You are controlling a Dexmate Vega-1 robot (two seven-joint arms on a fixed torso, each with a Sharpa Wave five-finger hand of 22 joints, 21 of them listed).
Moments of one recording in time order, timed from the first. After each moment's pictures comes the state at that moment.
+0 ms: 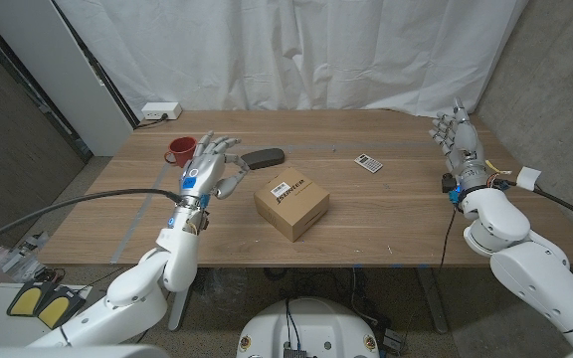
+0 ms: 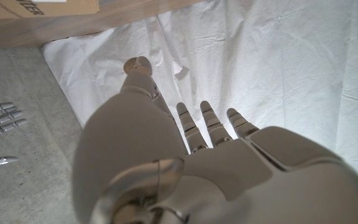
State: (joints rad) left arm 1.37 0.87 0.34 -2.16 0.68 0.35 0.65; left_hand 1.18 0.07 0.20 -0.11 0.20 1.05 -0.10 0.52 0.26 0.36 -0.18 0.27 0.22 0.22 -0.04 0.25 0.22 -0.03 0.10 0.22 0.18; right arm -1.40 -0.65 0.02 -2.12 0.58 0.03 -0.42; right_hand 0.21 0.04 0.19 -0.06 0.19 0.21 0.07 0.20 0.19 0.24 0.10 0.22 0.18 0.13 0.06 0.18 0.18 0.22 -0.02 0.21 0.18
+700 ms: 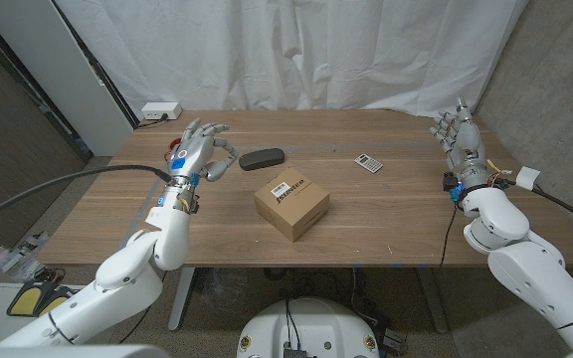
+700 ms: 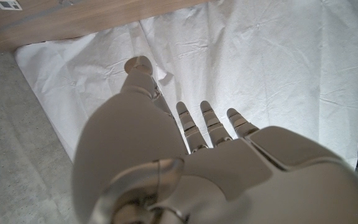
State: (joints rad) left arm 1.34 0.88 0.26 -2.23 0.64 0.46 0.51; left_hand 1.18 0.07 0.20 -0.11 0.20 1.04 -0.09 0.54 0.26 0.37 -0.18 0.26 0.21 0.22 -0.04 0.24 0.22 -0.03 0.10 0.21 0.18; right arm -1.37 -0.62 0.02 -2.06 0.58 0.09 -0.38; right_hand 0.21 0.04 0.19 -0.06 0.19 0.21 0.07 0.20 0.19 0.24 0.10 0.22 0.18 0.13 0.05 0.18 0.18 0.22 -0.02 0.21 0.18
